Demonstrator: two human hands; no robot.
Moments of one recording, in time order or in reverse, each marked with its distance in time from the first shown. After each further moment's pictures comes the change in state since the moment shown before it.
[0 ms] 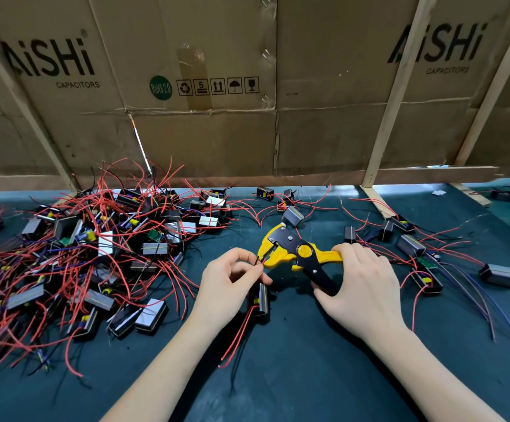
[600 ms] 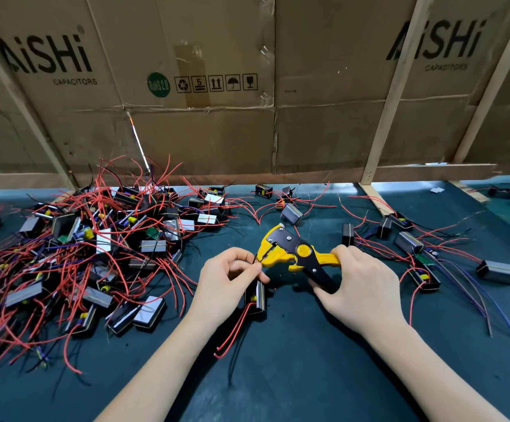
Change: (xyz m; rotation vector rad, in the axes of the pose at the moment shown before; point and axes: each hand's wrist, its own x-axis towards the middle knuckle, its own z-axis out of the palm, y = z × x) left_hand 0.001 -0.002 0.000 0.032 -0.002 -0.005; right_hand 0.000 -0.001 -0.003 -0.011 0.028 -0.006
